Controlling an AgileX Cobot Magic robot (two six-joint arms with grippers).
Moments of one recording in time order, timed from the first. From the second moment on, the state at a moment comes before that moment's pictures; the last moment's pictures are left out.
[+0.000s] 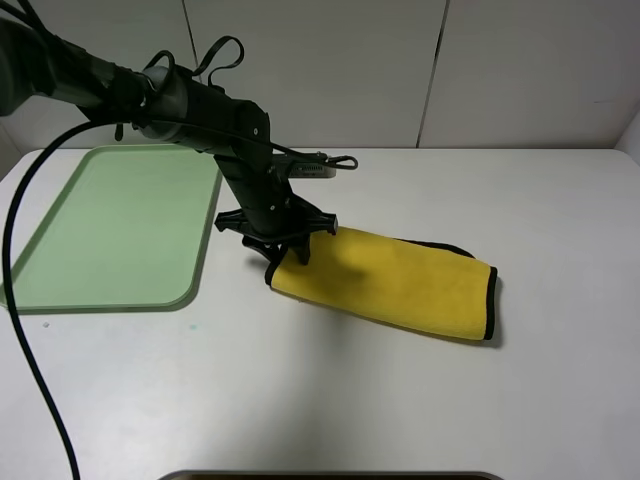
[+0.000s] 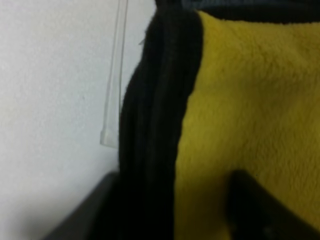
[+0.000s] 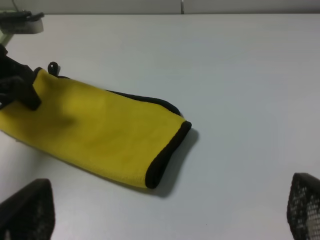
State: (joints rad) left arm -0.58 2.24 -1.47 -0.12 0.55 -0.22; right arm 0.24 -0.01 -0.49 0.02 1.03 0.06
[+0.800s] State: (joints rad) left arm -0.57 2.18 -1.47 -0.06 0.61 -0.22; right arm 0.24 -0.01 -0.49 0.02 1.03 0.06
